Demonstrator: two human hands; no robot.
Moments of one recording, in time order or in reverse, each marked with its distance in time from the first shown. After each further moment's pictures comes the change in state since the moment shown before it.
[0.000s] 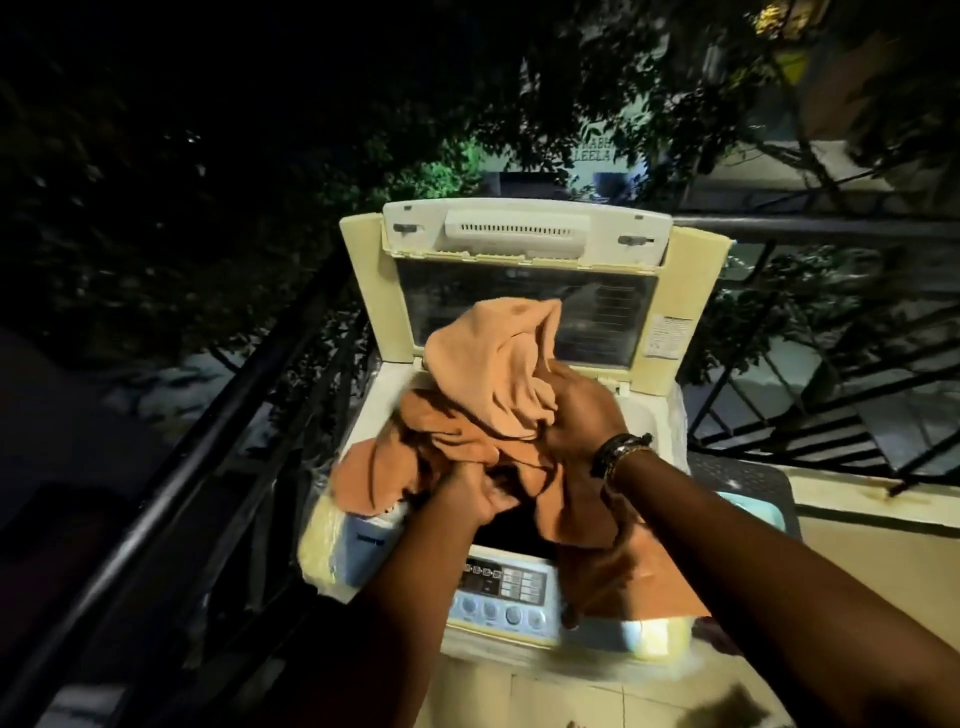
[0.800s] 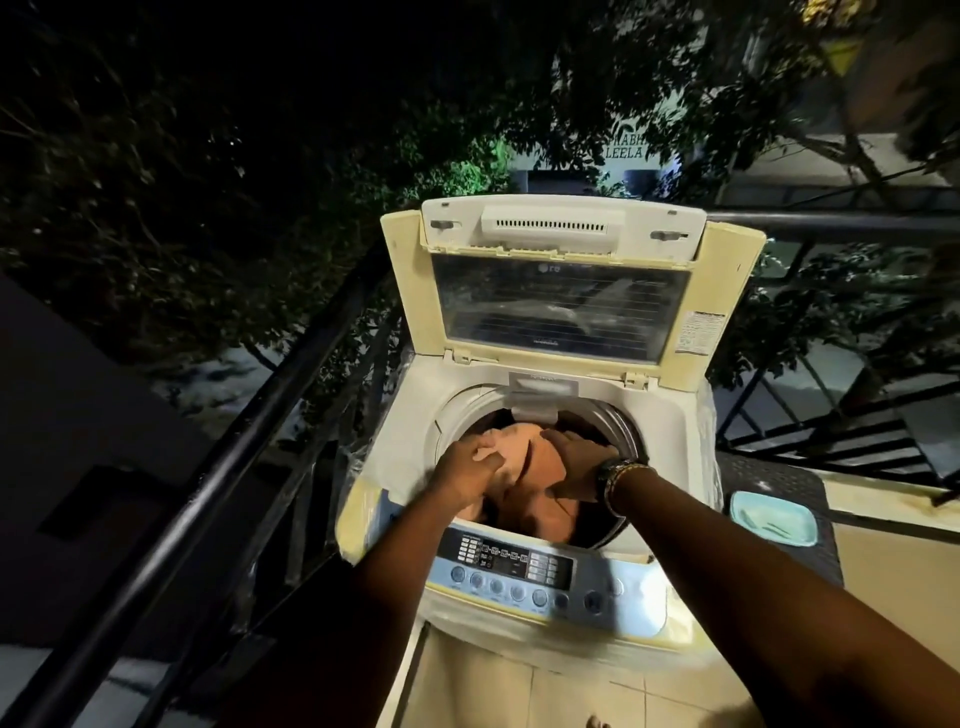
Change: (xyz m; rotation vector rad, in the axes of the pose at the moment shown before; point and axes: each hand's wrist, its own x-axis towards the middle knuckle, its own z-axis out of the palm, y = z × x) left_hand 0.003 0.010 -0.066 0.982 0.201 0.537; right_hand -0.022 0.014 0.080 -0.114 -0.736 0.216
